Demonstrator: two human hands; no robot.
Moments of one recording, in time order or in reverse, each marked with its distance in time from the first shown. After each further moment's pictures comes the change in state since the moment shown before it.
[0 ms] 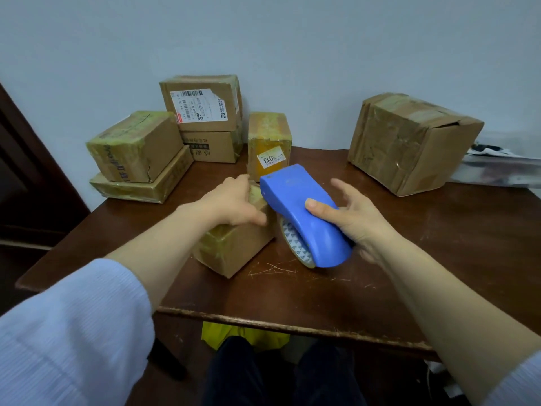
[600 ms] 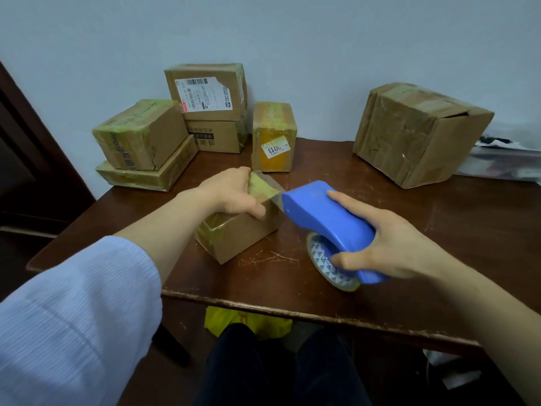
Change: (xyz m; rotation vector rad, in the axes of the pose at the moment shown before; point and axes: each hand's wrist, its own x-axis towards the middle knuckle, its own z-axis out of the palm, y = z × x) left_hand -0.006 -0.008 -0.003 0.016 -0.005 0.005; right_hand -0.047 0.001 -0.025 -0.758 -0.160 -0.147
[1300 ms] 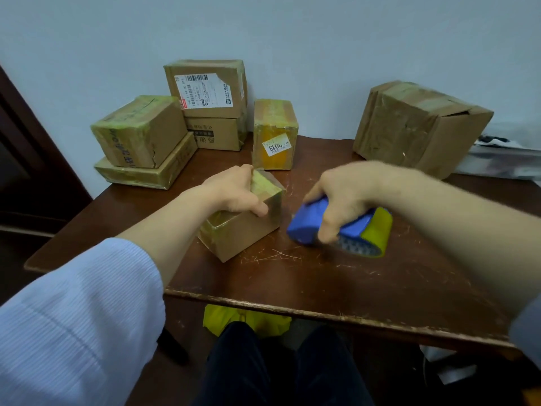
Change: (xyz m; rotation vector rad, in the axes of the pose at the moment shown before) left_hand -0.004 0.004 -0.003 0.007 -0.031 -0.004; right_hand 0.050 -0.082 -0.027 -0.729 -0.327 0.014
